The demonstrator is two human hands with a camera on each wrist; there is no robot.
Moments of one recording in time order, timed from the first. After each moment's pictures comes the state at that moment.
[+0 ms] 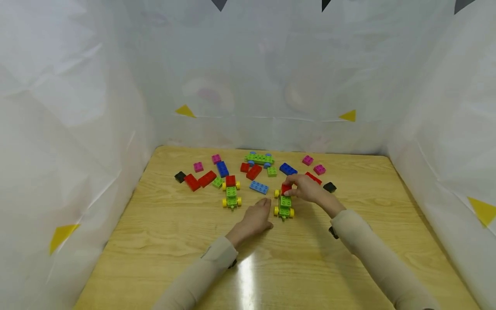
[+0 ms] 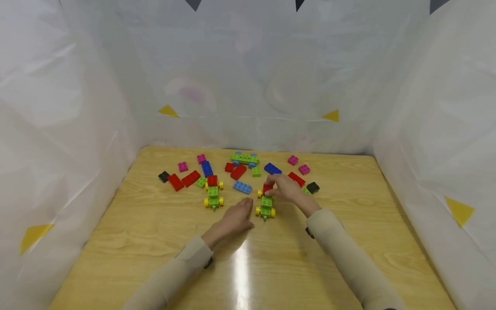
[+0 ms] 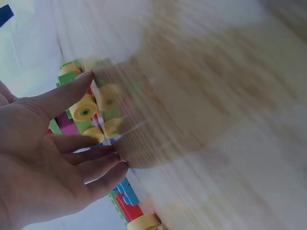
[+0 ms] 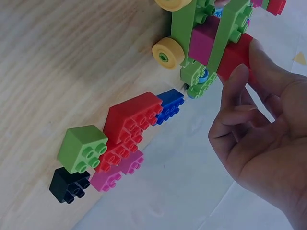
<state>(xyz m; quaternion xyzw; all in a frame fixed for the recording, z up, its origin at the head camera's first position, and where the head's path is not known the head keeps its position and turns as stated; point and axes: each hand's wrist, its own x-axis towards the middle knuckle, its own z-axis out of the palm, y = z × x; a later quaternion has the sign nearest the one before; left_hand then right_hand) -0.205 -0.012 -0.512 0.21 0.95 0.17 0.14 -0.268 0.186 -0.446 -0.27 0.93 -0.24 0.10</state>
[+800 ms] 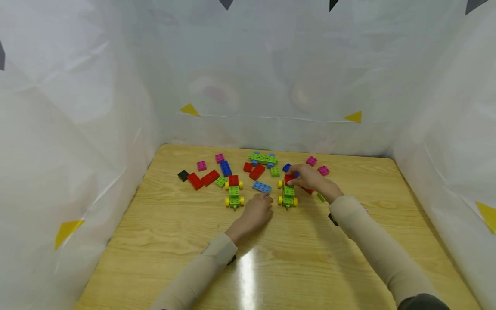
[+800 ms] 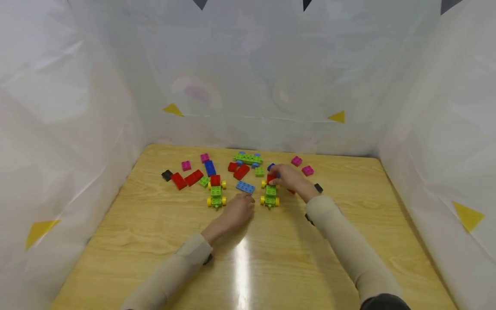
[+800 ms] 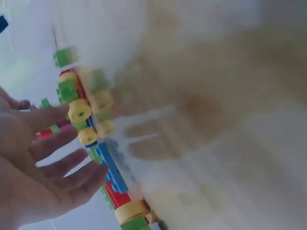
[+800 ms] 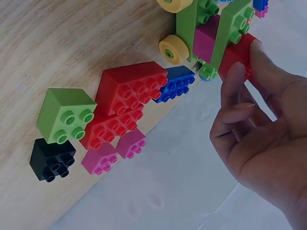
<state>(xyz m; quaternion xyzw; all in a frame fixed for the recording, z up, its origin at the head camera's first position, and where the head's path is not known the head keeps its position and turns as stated) -0.222 -0.019 -0.511 0.22 0.96 0.19 0.04 -0.309 0.189 -0.443 -0.26 0.93 -0.22 0.11</state>
